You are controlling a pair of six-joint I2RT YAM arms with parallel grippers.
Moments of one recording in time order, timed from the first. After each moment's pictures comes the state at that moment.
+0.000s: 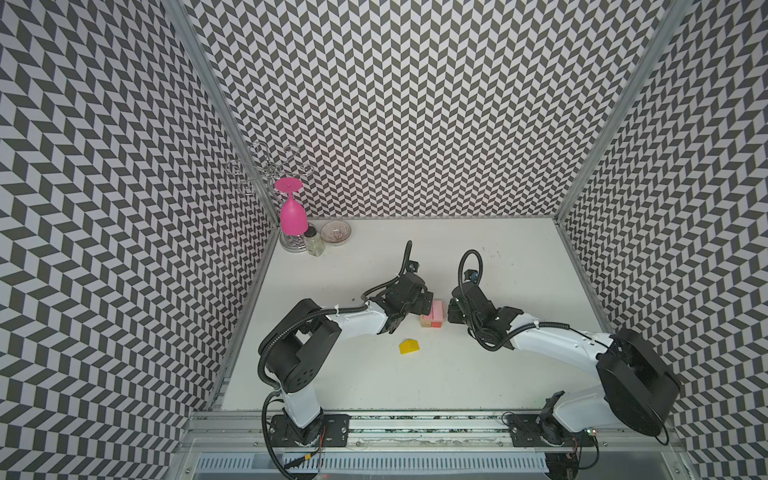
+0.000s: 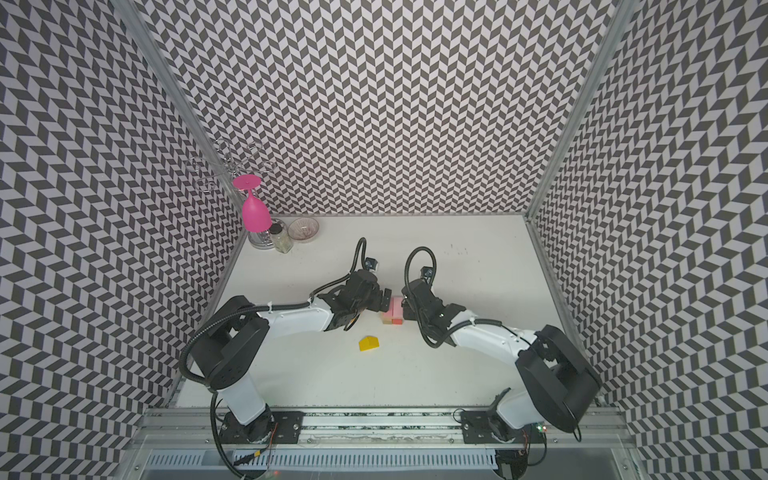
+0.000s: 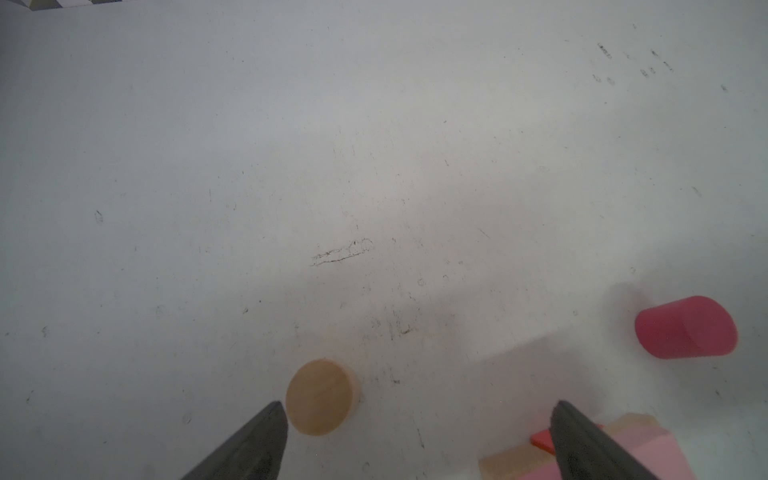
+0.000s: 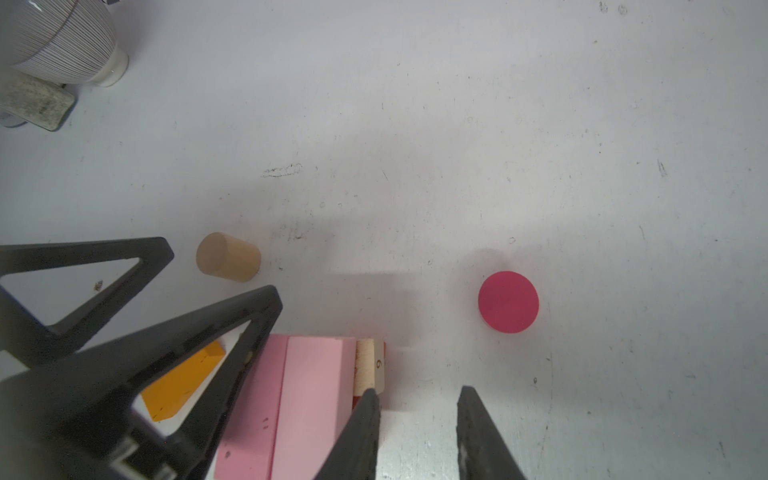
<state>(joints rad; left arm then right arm) -0.77 1.76 0.95 0.09 -0.28 -0.33 0.74 1.45 0.77 -0.15 0.33 0.73</state>
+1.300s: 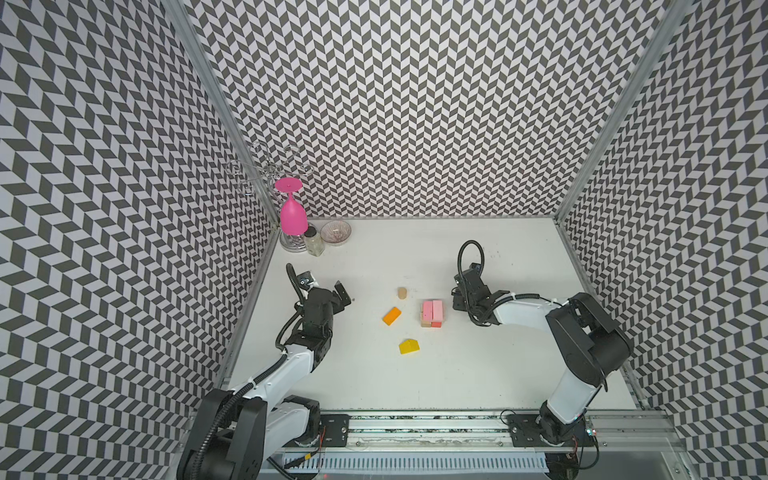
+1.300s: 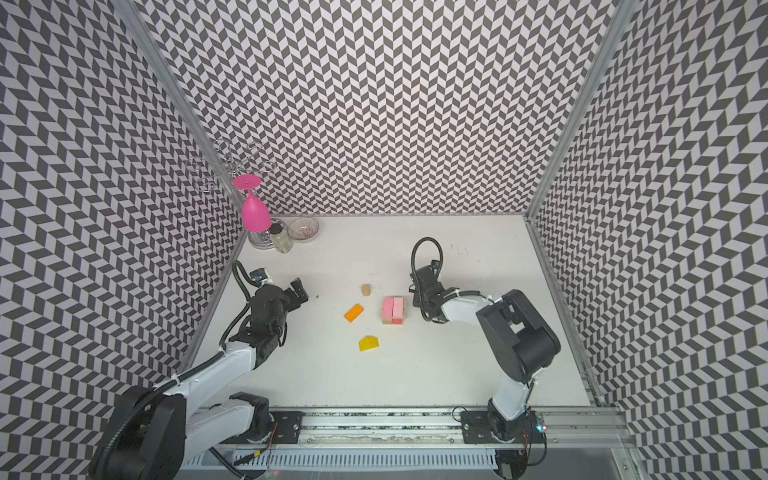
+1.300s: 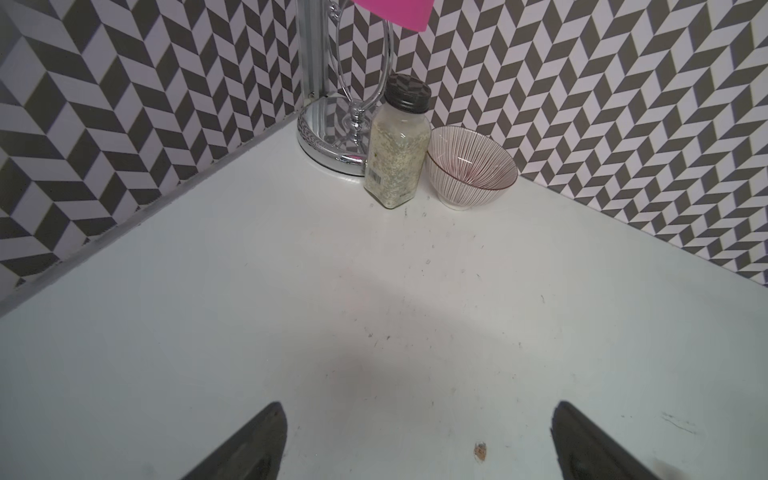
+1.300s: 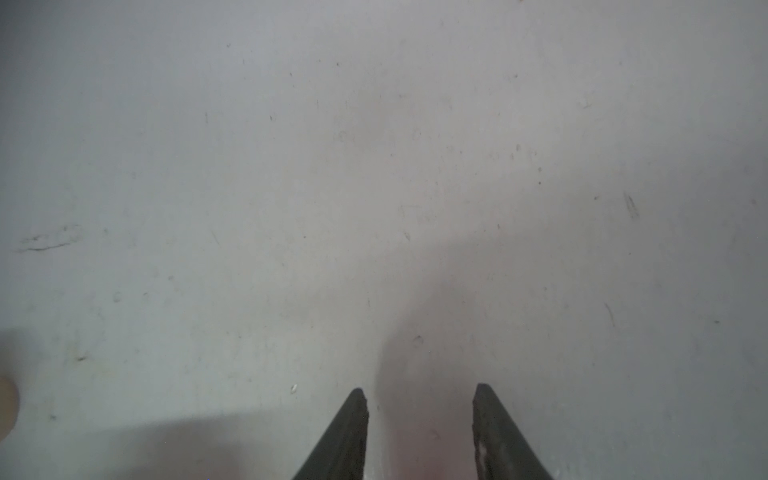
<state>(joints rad) -0.23 1.12 0.38 0.32 -0.38 -0.46 0.54 1.75 0.88 -0.08 0.29 0.63</state>
